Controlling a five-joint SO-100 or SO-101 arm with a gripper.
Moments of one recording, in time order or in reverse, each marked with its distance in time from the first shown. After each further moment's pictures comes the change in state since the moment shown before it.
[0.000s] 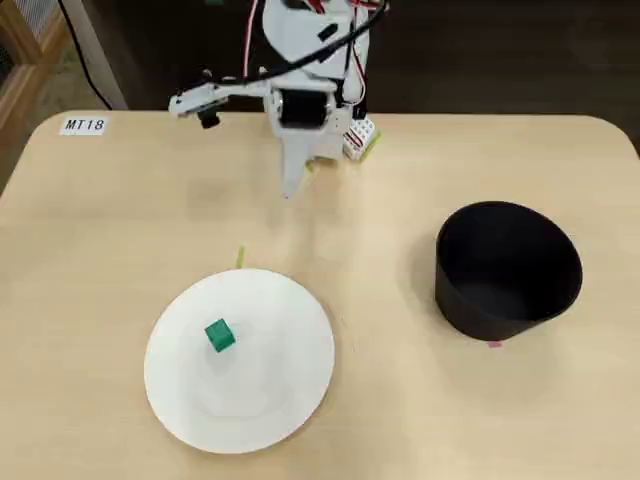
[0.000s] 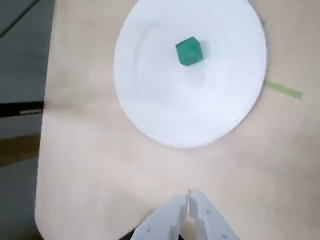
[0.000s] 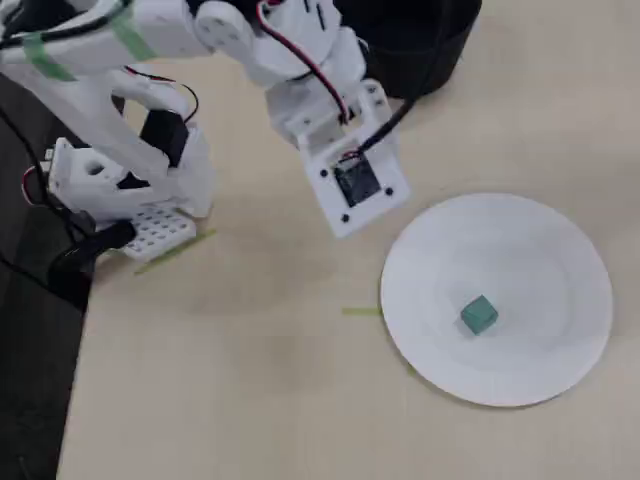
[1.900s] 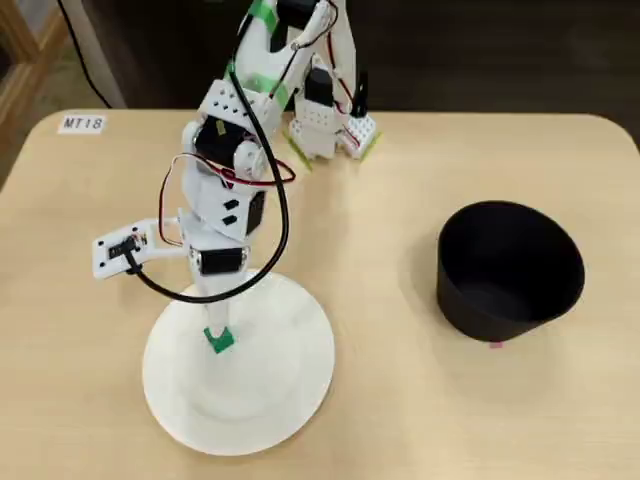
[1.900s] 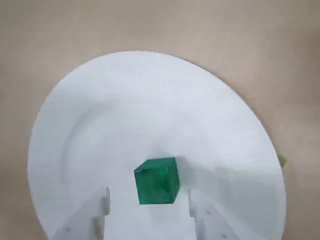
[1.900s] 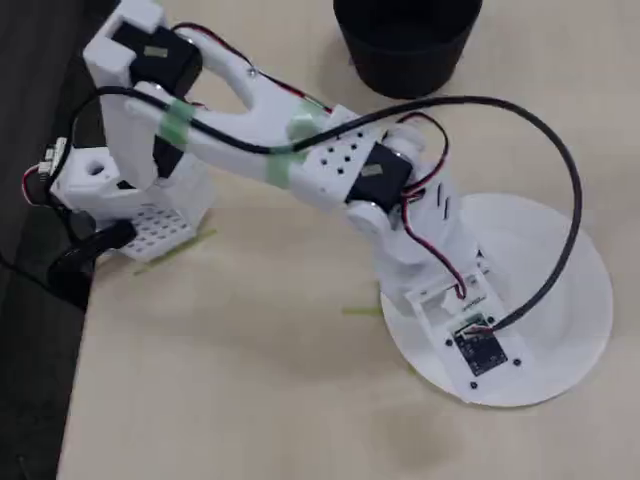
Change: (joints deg) arm 13.5 -43.5 -14.4 -24.1 -21.8
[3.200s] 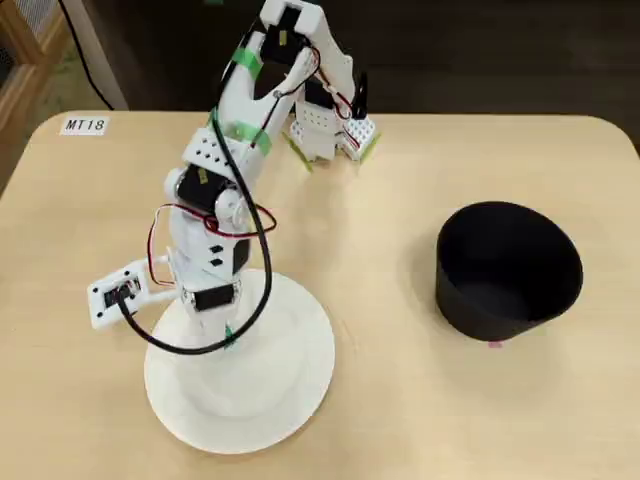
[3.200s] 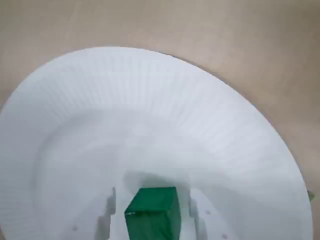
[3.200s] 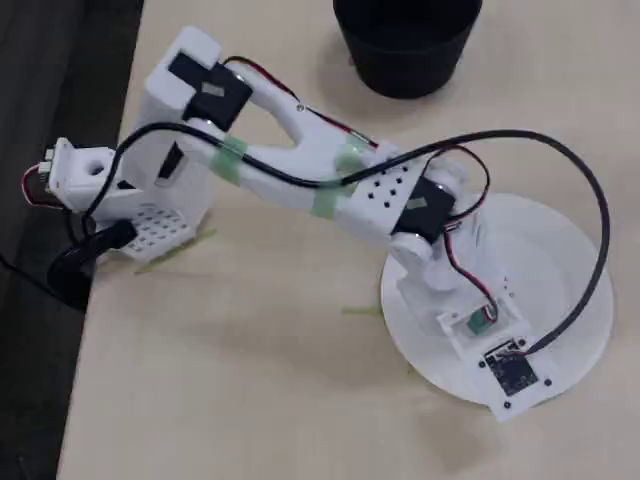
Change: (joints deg) arm 0.0 -14.2 -14.5 4.7 -2.1
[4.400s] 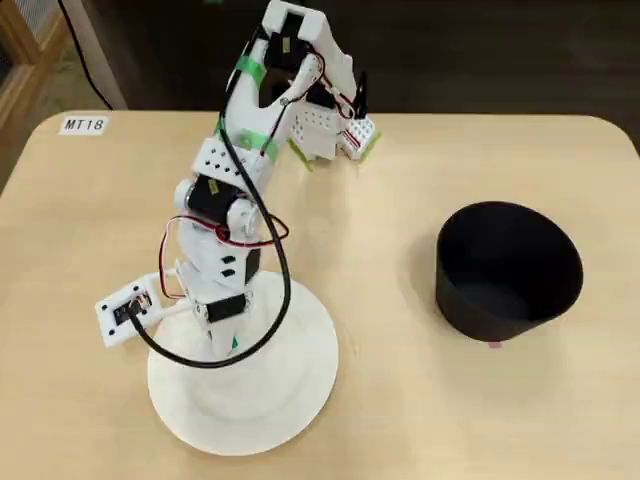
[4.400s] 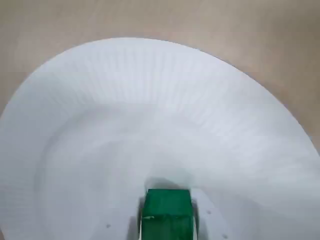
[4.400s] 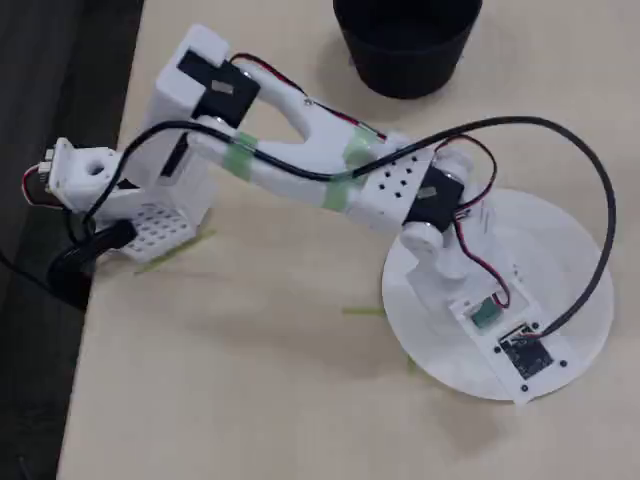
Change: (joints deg) arm -2.3 -1.7 -1.1 -0.6 -1.1
